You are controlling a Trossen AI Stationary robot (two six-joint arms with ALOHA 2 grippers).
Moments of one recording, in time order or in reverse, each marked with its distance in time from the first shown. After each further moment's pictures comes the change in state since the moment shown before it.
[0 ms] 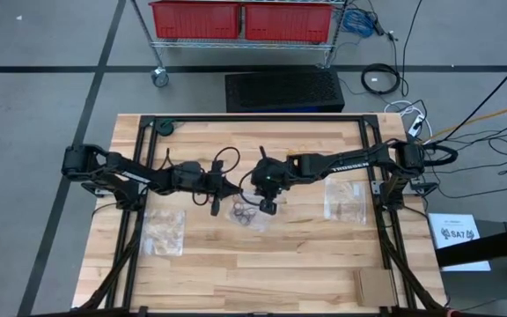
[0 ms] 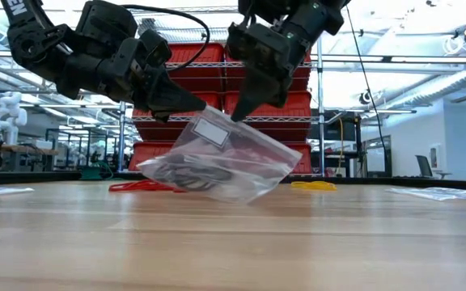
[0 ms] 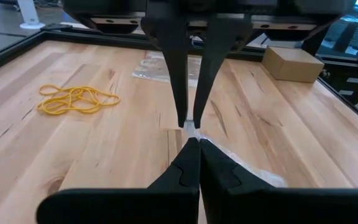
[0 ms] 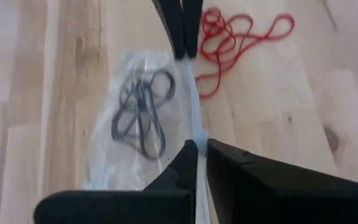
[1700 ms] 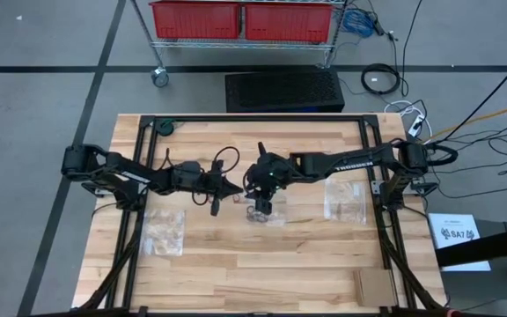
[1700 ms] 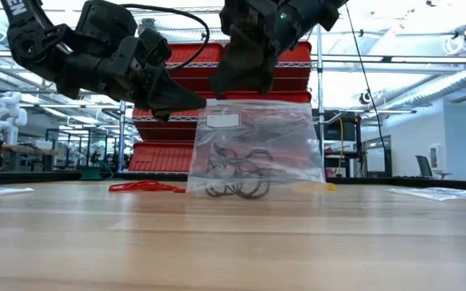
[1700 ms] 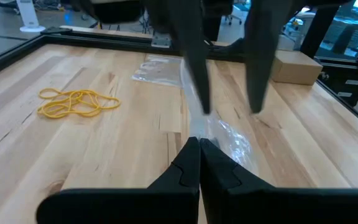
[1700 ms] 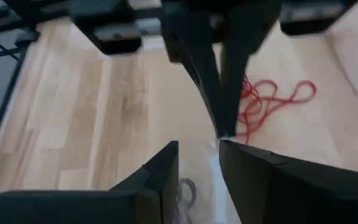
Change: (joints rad) left arm -0.001 0.000 0.000 0.008 0.004 0.002; right arm 0.001 -0.027 0.000 0.190 -0.079 0.025
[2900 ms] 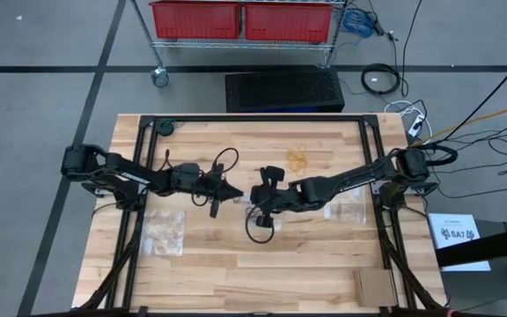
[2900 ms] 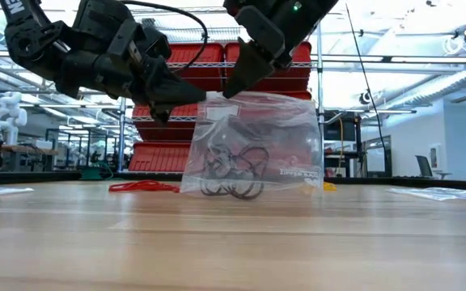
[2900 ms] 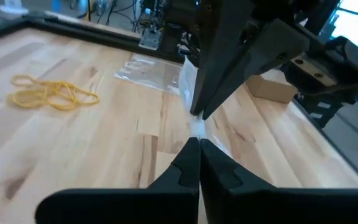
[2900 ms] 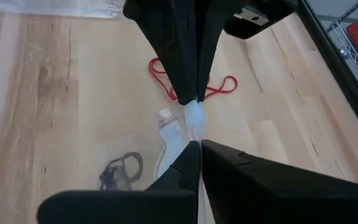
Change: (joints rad) left arm -0.023 0.000 0.000 0.030 0.021 -0.134; right arm 0.216 0.014 -0.001 -0.078 0.574 -0.053
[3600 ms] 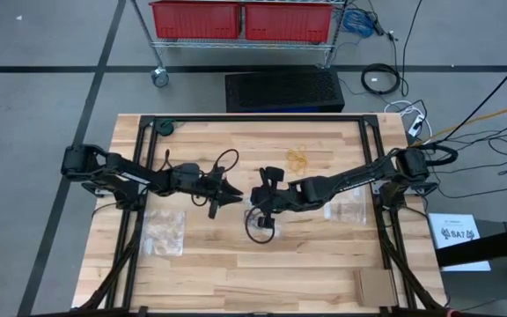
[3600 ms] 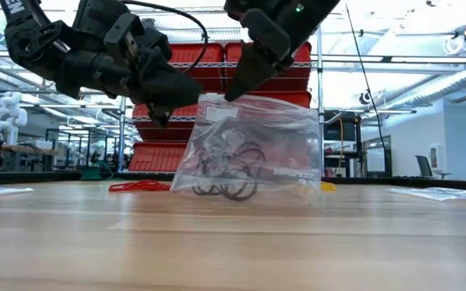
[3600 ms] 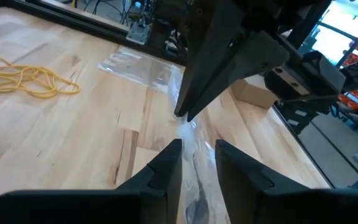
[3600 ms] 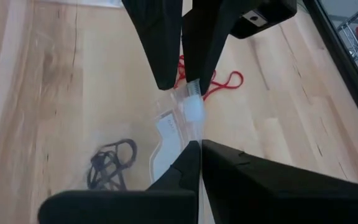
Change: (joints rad) left arm -0.003 0.000 0.000 0.000 0.053 -0.117; right arm -0.003 0.005 0.000 -0.020 -0.024 -0.032
